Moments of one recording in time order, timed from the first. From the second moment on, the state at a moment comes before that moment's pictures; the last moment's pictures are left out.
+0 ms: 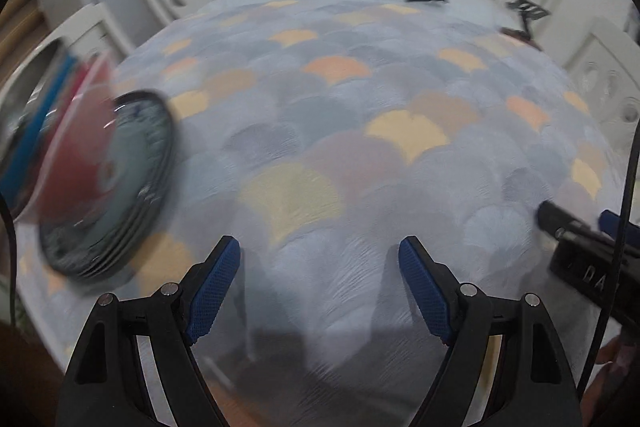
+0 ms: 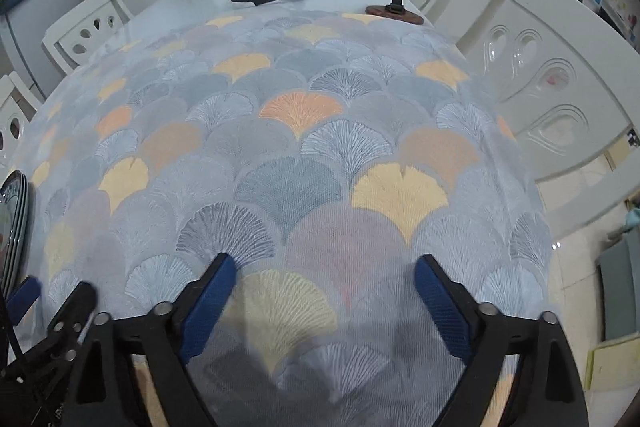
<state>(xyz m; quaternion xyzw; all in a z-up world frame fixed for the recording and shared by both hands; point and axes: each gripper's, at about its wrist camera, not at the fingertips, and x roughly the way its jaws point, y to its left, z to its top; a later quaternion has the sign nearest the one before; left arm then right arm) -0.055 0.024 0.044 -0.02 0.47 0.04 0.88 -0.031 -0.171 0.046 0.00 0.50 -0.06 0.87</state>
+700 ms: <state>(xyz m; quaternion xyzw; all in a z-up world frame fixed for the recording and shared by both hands) -0.039 0.026 0.033 -0.04 0.45 0.01 0.89 -0.037 -0.175 0.037 0.00 0.45 -0.05 0.89</state>
